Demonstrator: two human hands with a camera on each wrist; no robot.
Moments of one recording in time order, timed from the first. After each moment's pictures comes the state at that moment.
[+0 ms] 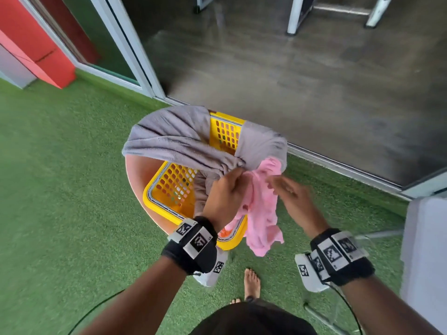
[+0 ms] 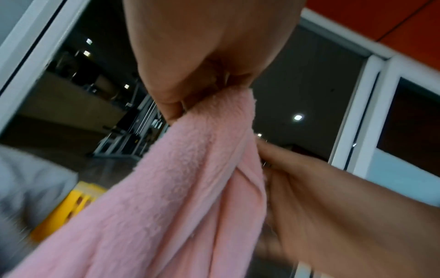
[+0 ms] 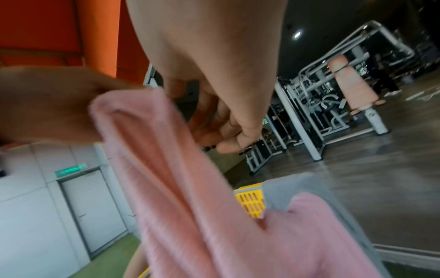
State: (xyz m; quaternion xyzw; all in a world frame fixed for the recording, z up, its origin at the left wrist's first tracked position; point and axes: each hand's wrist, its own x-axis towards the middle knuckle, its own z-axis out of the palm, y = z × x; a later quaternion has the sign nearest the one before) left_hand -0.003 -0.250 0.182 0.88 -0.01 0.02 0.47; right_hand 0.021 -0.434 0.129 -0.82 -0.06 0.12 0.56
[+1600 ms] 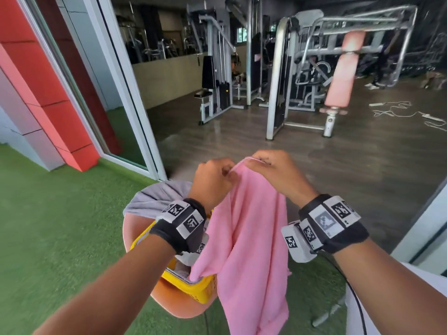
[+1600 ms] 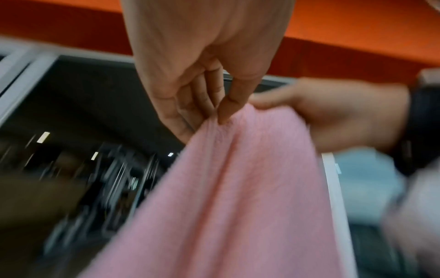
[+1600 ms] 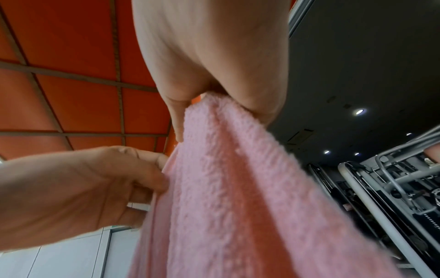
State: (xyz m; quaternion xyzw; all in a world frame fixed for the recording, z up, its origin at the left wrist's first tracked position) left_hand -0.047 -0.357 0.367 0.91 -0.06 0.22 0.35; right_hand -0.009 -0.528 0.370 -0.82 -0.26 -0.09 0.51
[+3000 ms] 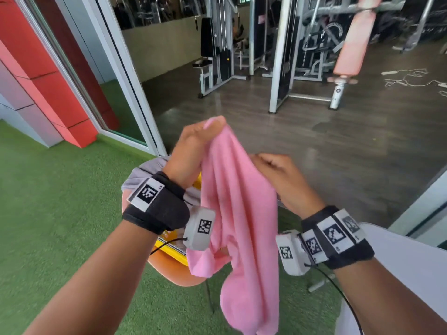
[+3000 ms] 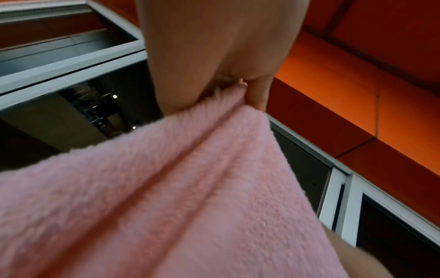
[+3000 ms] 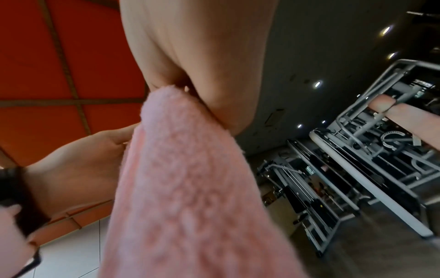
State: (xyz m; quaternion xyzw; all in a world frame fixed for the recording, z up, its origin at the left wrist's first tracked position) left_hand -0.058 -0.350 0.383 0.65 -0.06 0.08 0.75; right_hand -0.052 -0.531 0.328 -0.71 -0.22 0.01 0.67
